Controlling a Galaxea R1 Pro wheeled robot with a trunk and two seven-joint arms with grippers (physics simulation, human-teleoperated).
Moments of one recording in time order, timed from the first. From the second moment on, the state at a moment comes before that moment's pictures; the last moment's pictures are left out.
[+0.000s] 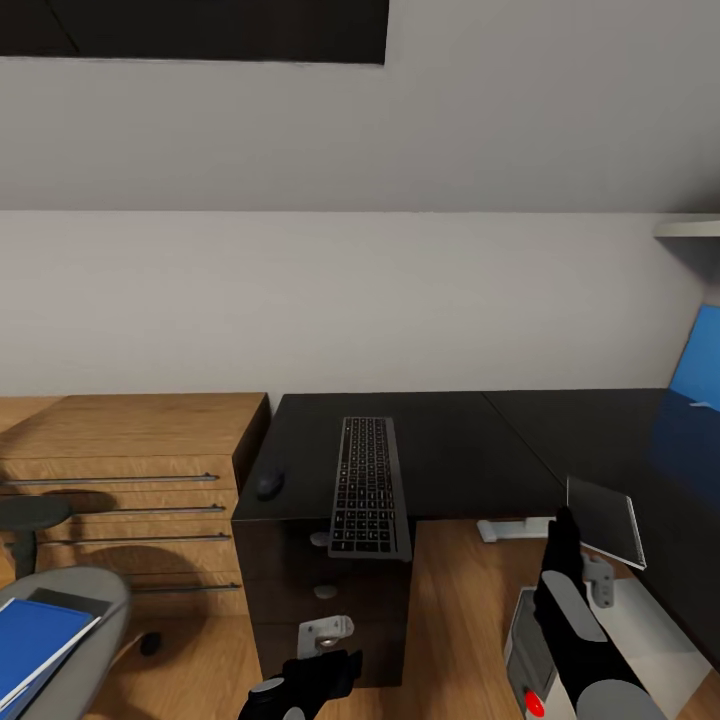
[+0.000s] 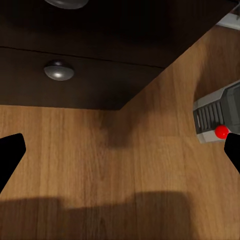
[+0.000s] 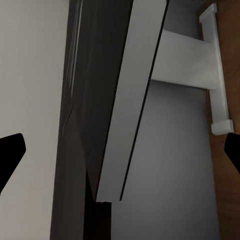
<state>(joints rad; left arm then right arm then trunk) -0.13 -0.08 -0.48 -1.19 0.62 0.46 0.42 -0.50 -0.02 -0.23 -0.78 -1.40 -0.47 -0.01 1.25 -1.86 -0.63</state>
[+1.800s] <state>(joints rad) -0.13 -0.09 -0.49 -1.17 0.62 0.46 0.42 -0.50 -0.06 -0.24 -0.78 -1.39 -0.47 -0.01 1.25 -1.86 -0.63</state>
